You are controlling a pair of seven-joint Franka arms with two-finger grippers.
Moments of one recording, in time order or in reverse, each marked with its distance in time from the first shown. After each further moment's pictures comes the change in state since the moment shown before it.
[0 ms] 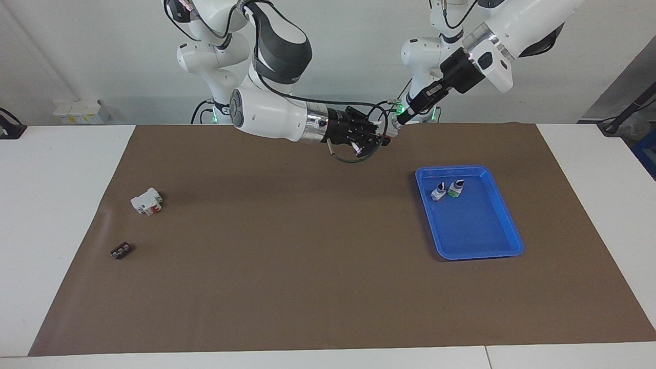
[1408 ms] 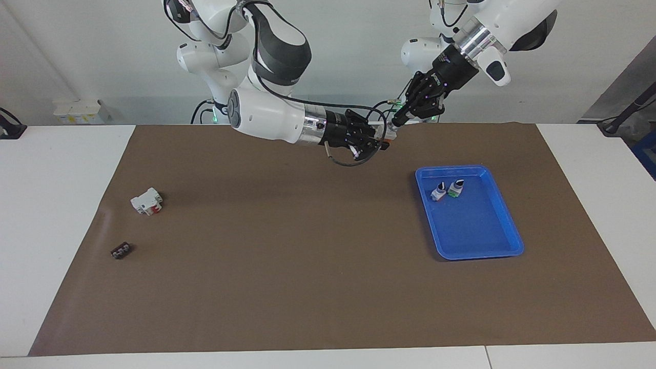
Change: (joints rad) left arm -0.005 -0.002 -0.038 0.005 0.043 0.079 -0.745; right arm -0.004 0.006 0.000 0.001 0.001 0.029 0.010
